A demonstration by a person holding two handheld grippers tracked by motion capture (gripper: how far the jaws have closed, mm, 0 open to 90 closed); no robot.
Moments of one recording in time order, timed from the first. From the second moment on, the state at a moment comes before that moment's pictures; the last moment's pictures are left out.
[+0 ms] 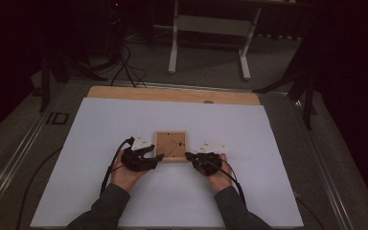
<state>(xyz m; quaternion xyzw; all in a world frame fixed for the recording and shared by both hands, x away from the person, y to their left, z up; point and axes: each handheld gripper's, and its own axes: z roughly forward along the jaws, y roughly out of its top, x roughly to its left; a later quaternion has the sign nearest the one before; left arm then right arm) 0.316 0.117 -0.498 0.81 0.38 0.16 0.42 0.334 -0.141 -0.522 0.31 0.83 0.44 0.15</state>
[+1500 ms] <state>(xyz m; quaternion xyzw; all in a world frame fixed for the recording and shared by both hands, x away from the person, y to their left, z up) 0.339 0.086 -0.502 0.82 0.39 0.19 0.37 0.333 -0.141 -0.524 0.31 0.83 0.44 0.15</state>
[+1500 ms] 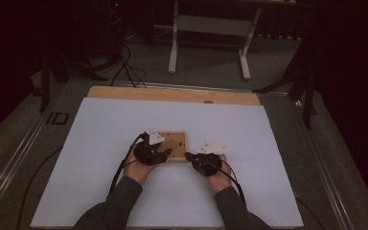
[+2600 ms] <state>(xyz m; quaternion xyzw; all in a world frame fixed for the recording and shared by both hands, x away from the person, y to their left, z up) 0.312 0.119 -0.493 0.81 0.40 0.14 0.40 0.332 -0.141 -0.524 0.31 0.83 0.44 0.15</state>
